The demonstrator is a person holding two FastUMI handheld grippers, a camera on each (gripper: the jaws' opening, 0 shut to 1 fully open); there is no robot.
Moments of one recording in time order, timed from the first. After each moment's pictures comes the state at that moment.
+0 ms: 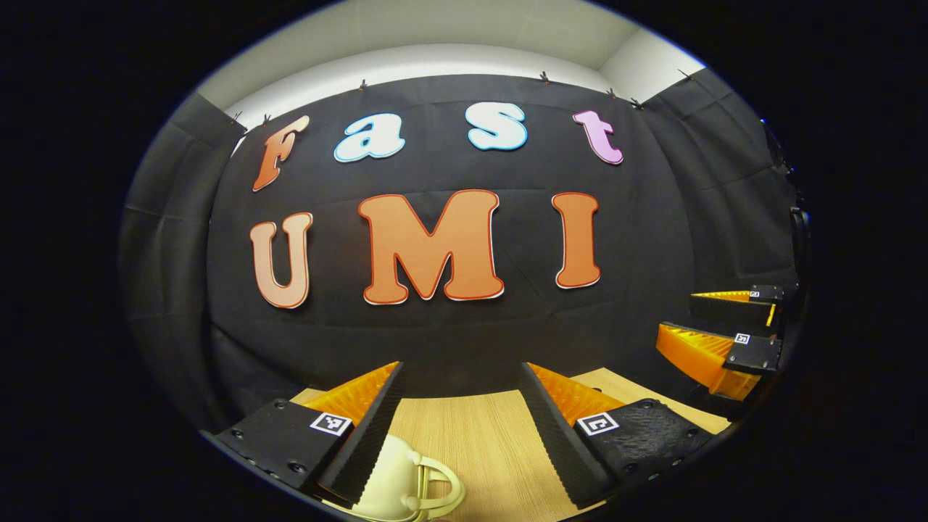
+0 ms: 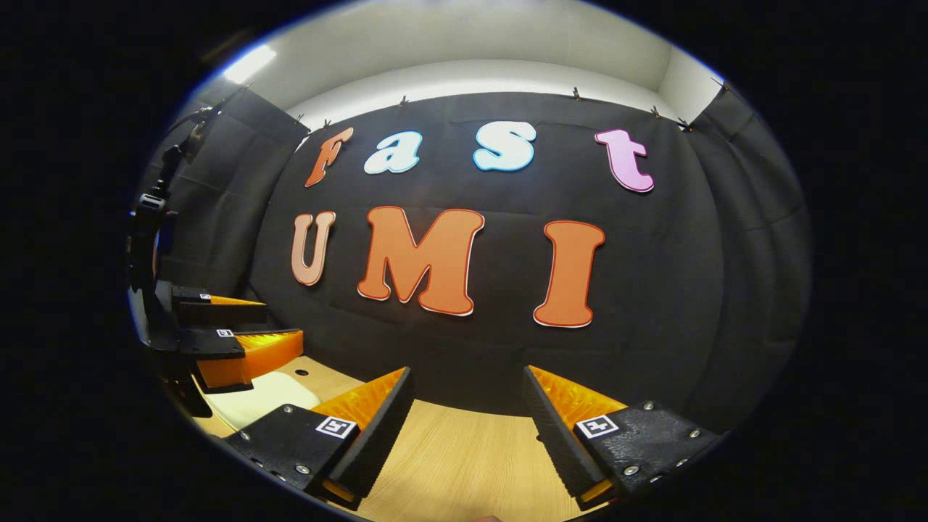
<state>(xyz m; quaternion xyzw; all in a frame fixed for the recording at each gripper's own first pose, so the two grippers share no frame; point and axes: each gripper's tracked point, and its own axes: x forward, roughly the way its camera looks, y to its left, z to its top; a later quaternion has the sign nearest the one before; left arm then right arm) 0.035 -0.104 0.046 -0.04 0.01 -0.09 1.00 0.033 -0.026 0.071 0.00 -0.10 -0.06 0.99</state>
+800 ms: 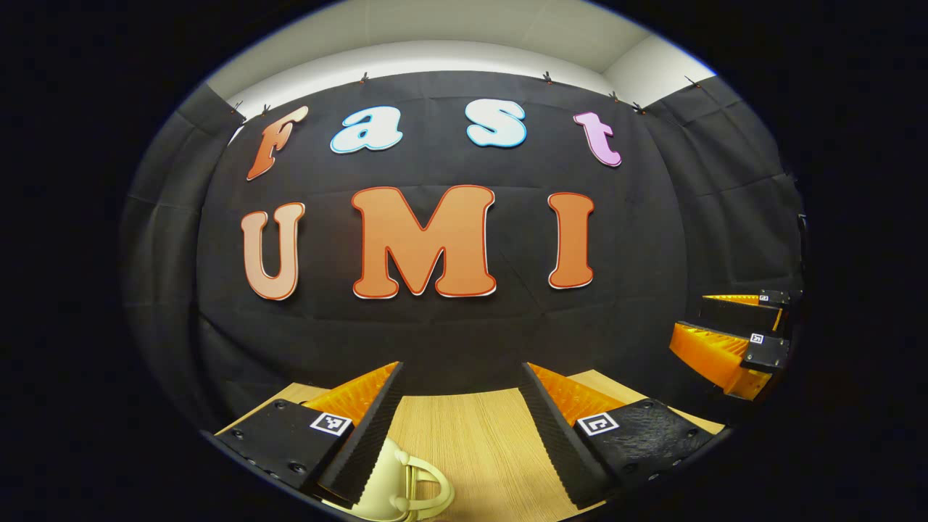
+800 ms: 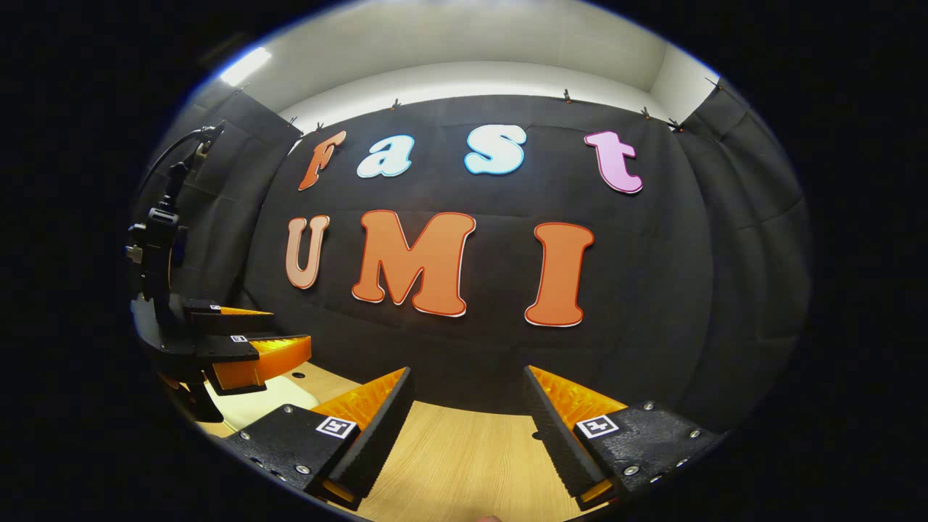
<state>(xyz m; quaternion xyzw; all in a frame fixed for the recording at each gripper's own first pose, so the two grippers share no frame) 0.043 -0.110 0.039 -0.06 0.01 -0.11 0.99 0.018 -0.031 0.070 0.00 -0.10 -0.08 0.99</state>
